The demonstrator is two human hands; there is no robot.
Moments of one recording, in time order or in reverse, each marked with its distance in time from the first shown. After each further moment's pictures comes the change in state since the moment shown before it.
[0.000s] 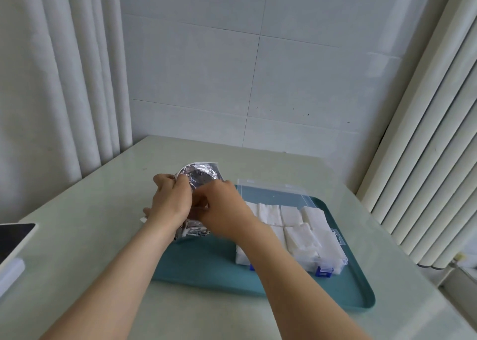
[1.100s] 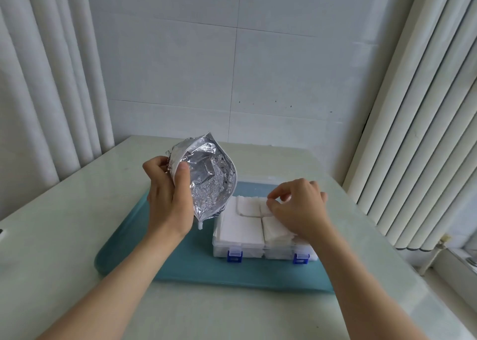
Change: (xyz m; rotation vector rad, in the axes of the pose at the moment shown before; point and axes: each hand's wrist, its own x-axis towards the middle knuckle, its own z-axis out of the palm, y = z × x) left_hand -0.044 -0.003 0.036 -0.174 0.048 0.565; right_hand -0.097 0.105 -0.088 -0.179 0.305 0.553
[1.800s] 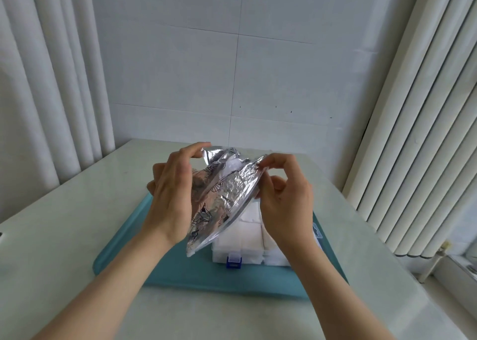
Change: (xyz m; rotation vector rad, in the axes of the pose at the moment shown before) left_hand 0.008 0.010 -0.014 0.133 -0.198 0.243; right_hand -0.026 -0.055 -0.003 0.736 0.389 -0.362
